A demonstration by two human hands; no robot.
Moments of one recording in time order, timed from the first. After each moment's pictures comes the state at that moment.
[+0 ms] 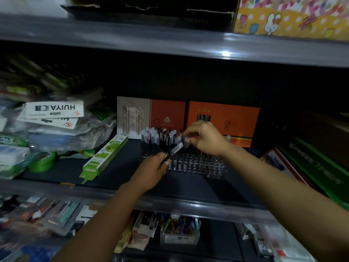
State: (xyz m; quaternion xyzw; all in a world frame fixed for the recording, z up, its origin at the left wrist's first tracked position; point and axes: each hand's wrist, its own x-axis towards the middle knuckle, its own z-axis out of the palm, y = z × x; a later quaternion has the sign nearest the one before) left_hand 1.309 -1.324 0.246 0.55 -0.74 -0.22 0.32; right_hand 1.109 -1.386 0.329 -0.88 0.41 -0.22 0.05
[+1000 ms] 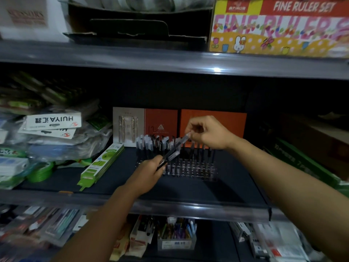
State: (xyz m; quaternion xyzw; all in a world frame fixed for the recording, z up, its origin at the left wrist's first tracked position) left_hand 1.302 -1.308 0.263 0.54 -0.77 -0.18 0.29; right_hand 1.084 -1.349 0.378 -0.86 0.39 -0.29 0.15
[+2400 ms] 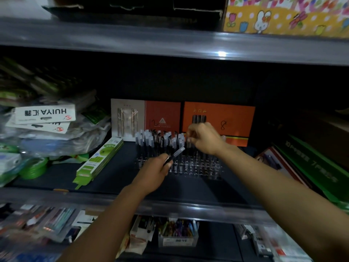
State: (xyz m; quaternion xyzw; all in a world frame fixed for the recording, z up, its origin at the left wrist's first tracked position) left_hand 1.292 -1.330 0.248 0.54 -0.76 -0.19 0.31; right_hand 1.101 -1.395 0.327 -0.85 0.48 -0.21 0.05
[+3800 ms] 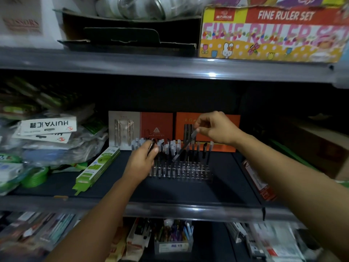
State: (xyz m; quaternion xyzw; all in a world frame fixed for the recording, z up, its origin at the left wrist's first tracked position) left_hand 1.296 -1.317 0.291 0.53 -0.69 -0.17 0.46; right_hand 1.052 -1.355 0.393 -0.84 0.45 -0.30 0.06
